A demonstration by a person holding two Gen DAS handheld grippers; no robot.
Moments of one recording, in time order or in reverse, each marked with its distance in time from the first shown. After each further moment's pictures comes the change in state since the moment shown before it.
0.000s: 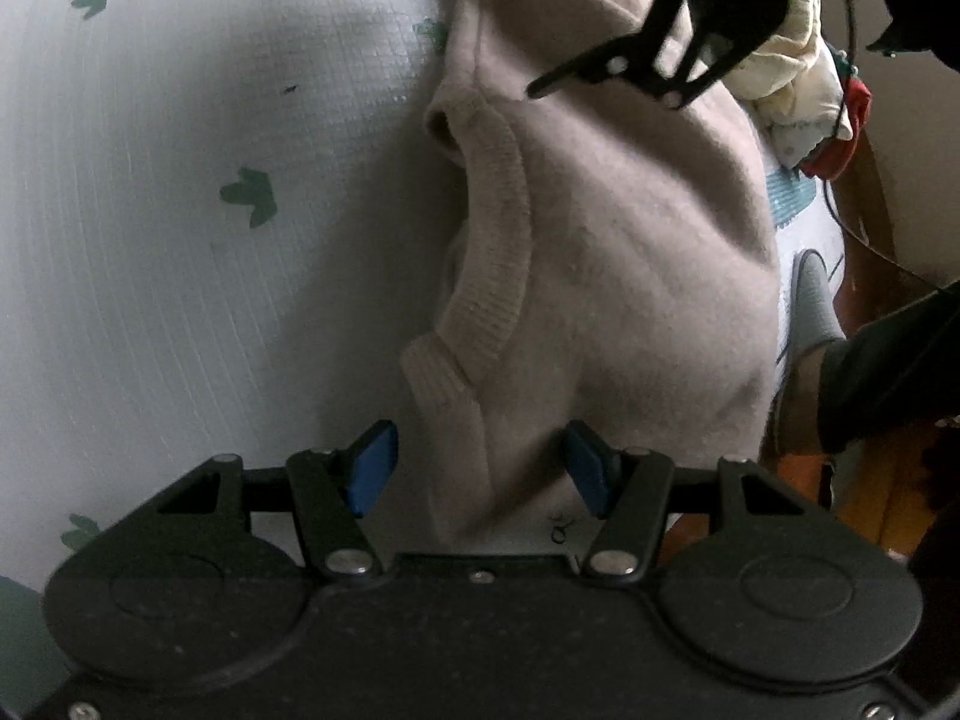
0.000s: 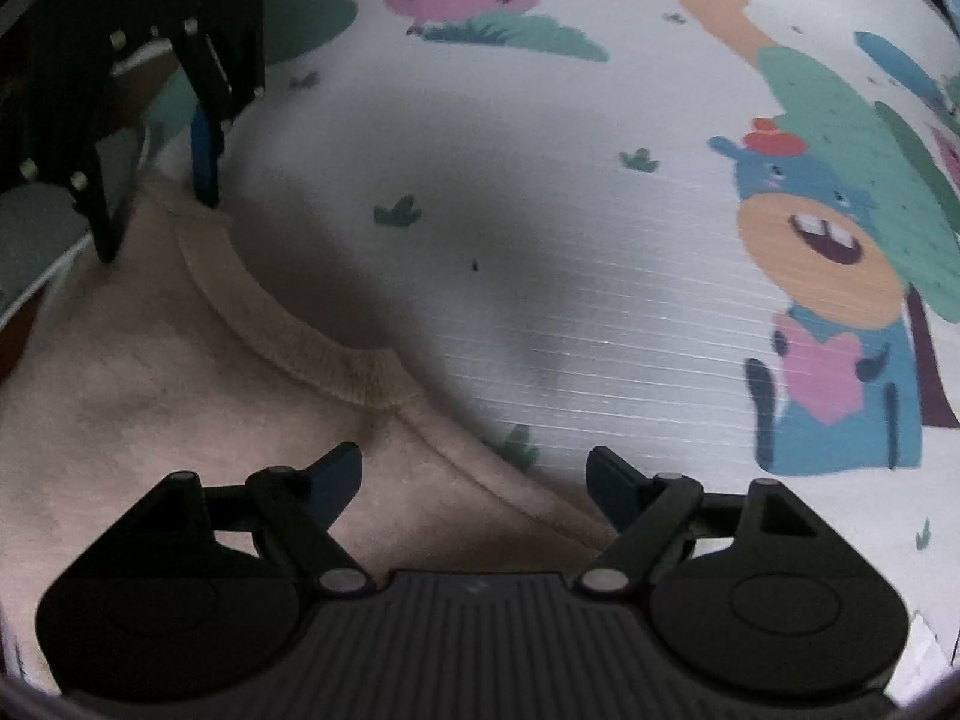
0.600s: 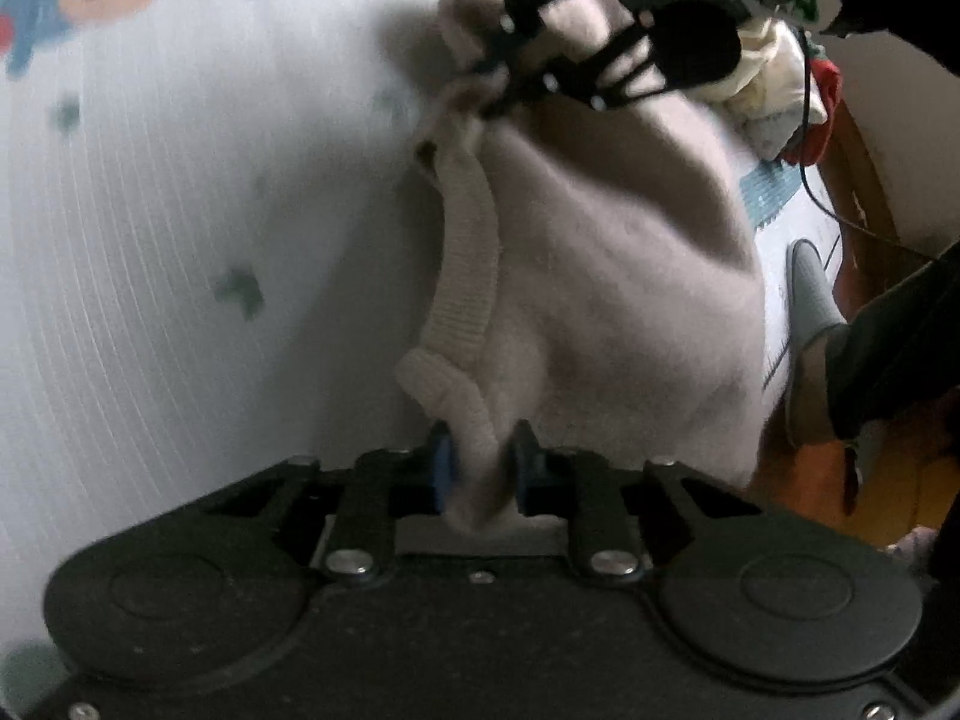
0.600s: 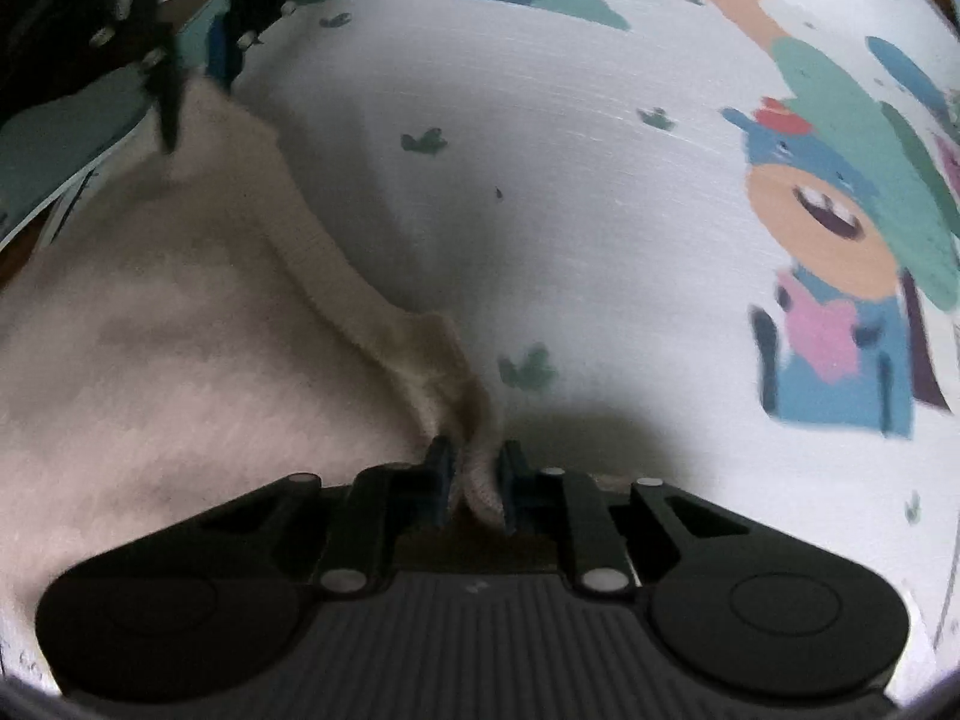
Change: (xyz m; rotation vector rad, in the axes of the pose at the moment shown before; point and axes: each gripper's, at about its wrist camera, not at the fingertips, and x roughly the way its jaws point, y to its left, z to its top) left arm -0.020 -0.029 0.022 0.160 -0.097 0.064; right arm -0.032 0.016 -0.051 -0.005 0.041 -0.045
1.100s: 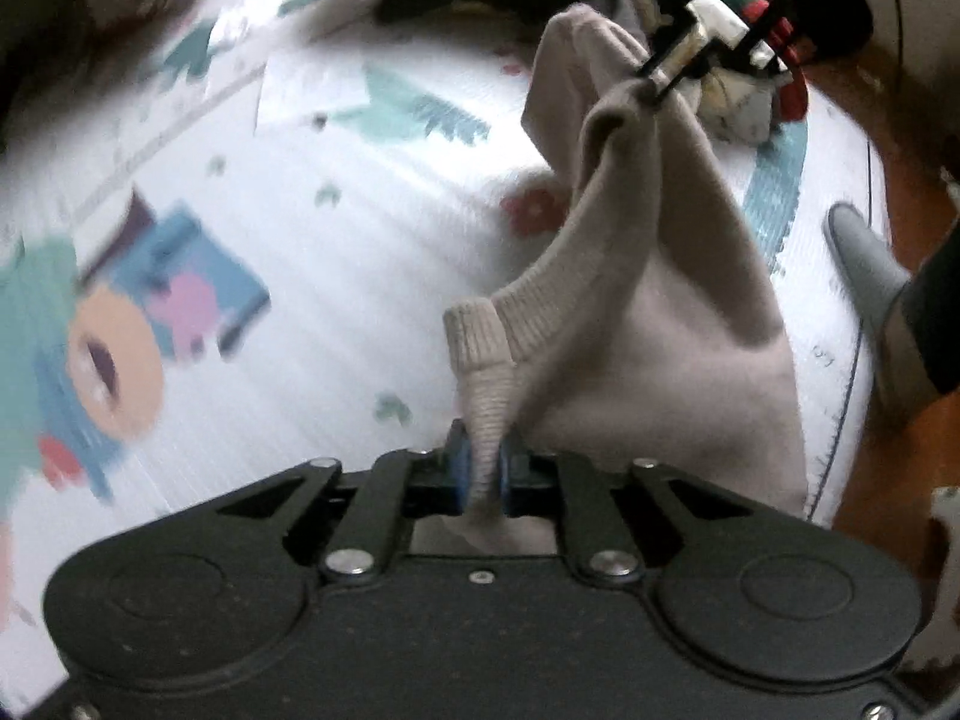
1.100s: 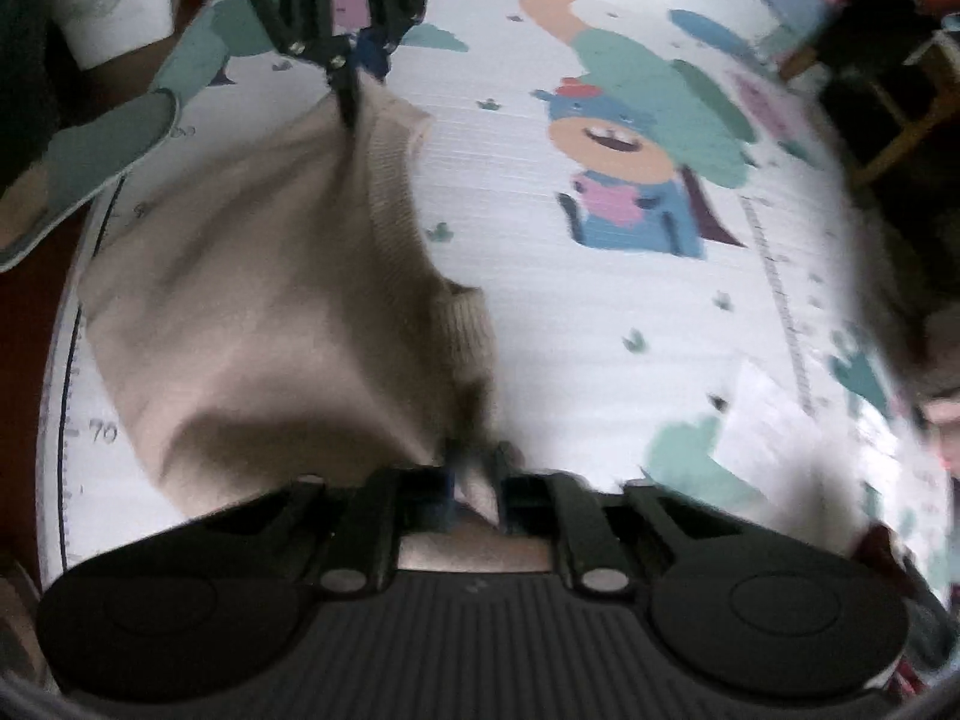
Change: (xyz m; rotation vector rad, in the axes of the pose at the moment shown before) left arm -0.038 -0.089 0.097 0.503 -0.082 0.301; right arm -0.167 0.070 -0.099 0.190 -0.006 -0.281
